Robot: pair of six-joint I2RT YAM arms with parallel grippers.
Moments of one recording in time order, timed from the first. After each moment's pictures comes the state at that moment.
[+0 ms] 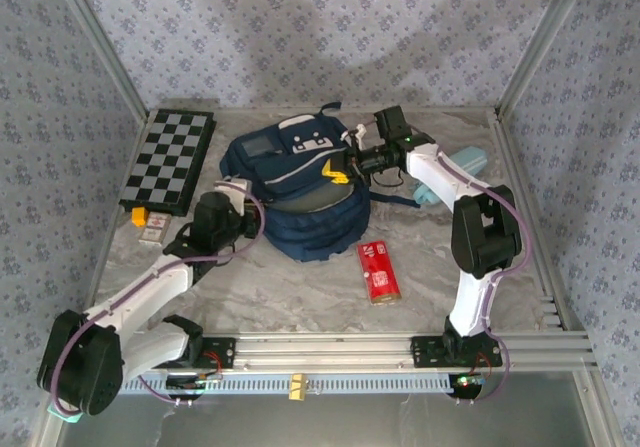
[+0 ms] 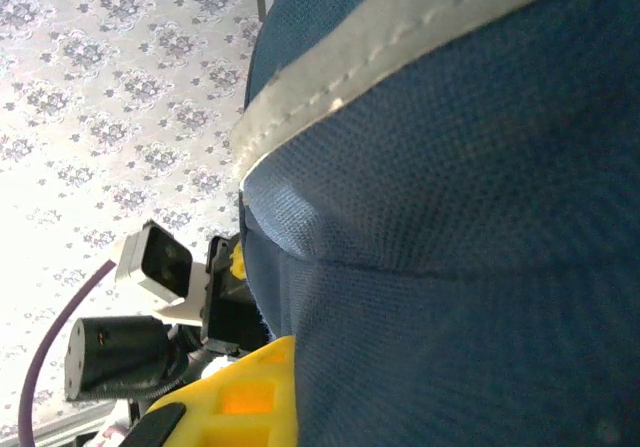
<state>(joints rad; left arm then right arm) -0.41 1.06 0.54 0.01 0.10 -0.31 0.34 1.88 1.51 -0.54 -1.05 0.74</state>
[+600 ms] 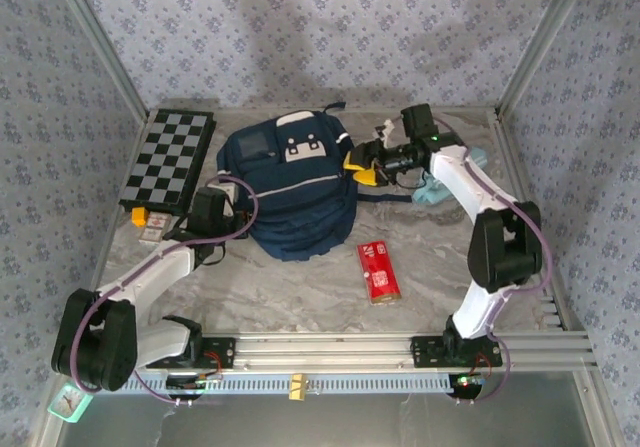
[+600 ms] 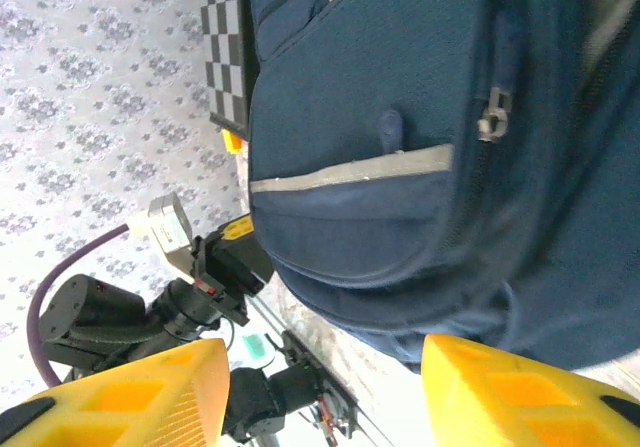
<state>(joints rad) -0.32 1.18 0.58 -0.19 0.03 -0.37 0.24 1.71 1.43 -0.67 -0.88 0.62</state>
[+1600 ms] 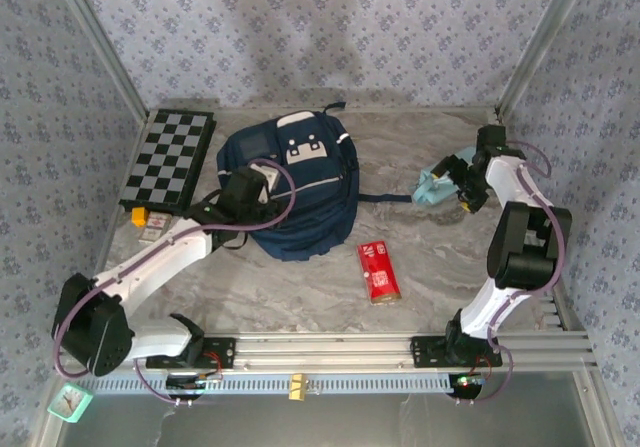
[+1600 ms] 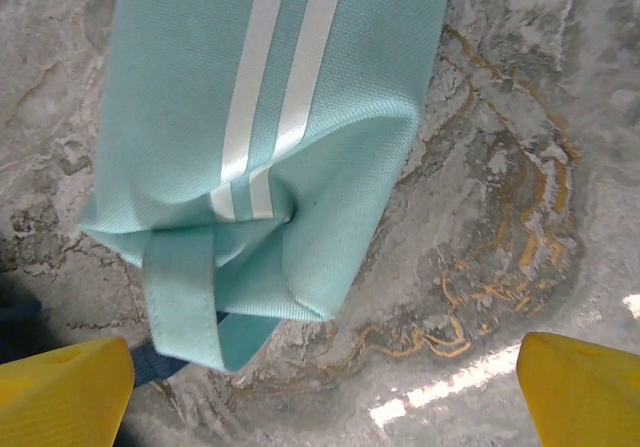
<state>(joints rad) -0.62 1.28 0.93 -0.45 -0.11 -0.21 -0.18 1.74 1.29 -0.76 -0.22 0.60</state>
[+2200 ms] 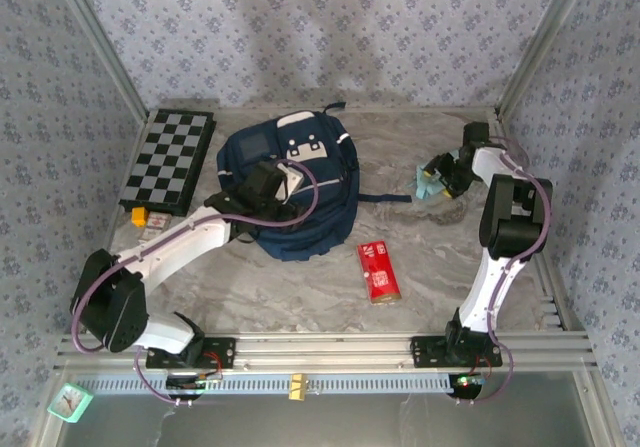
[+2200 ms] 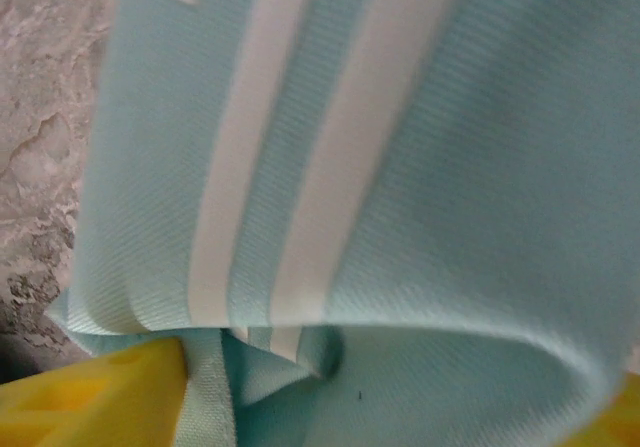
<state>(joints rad) -0.67 1.41 1.03 -0.47 -0.06 -0.07 -0.15 2.00 1.43 -0.62 -0.29 0.59</state>
